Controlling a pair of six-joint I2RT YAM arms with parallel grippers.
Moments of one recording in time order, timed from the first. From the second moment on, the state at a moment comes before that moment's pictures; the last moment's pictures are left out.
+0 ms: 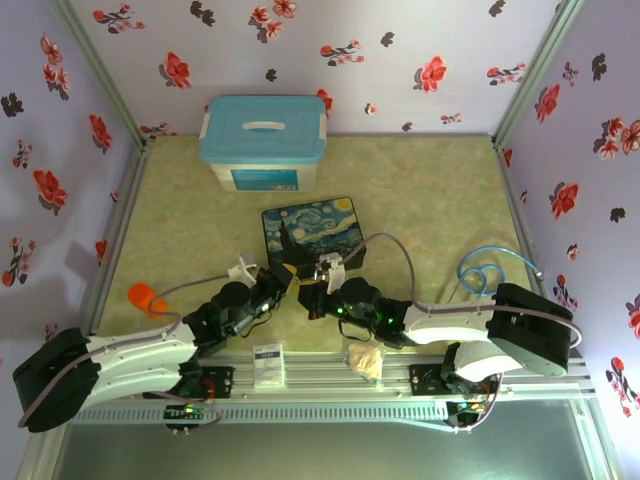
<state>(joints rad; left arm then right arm) -1.01 0.98 0.20 0.58 -0.26 -1.54 1.19 1.36 0.46 0.61 0.11 0.77</state>
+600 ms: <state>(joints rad) -0.98 0.87 0.42 0.32 -0.19 -1.08 0.90 1.03 0.37 0.50 -0.14 0.79</state>
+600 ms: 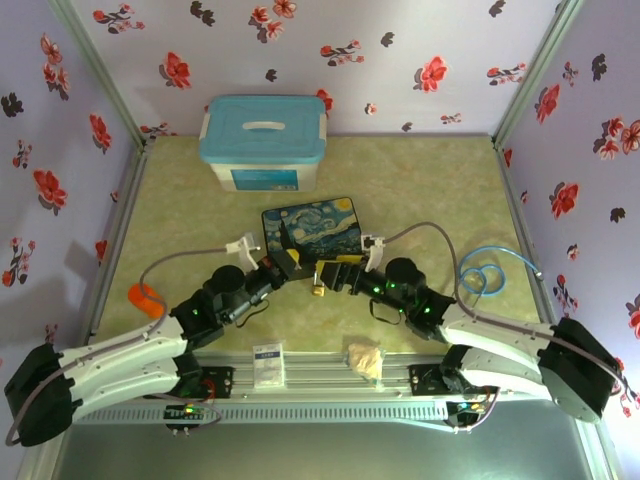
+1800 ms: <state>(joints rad) -0.98 0.96 0.58 0.35 0.13 -0.66 0.89 1.02 0.37 0.76 -0.44 0.76</state>
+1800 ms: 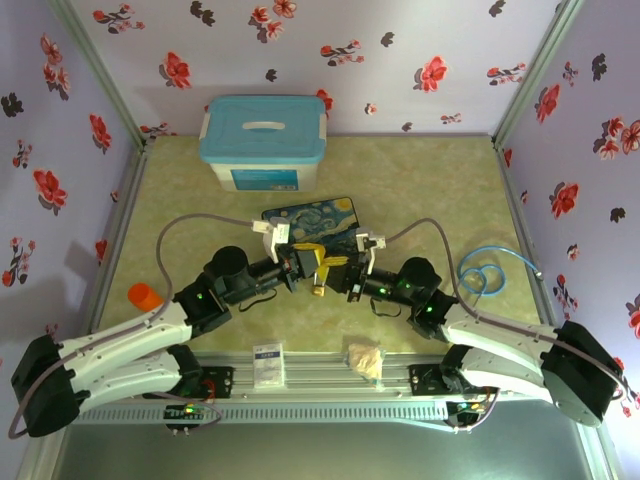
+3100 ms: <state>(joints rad) -1.01 1.19 0.52 0.06 -0.13 -0.88 0.89 0.97 0.42 -0.07 0.14 0.74</state>
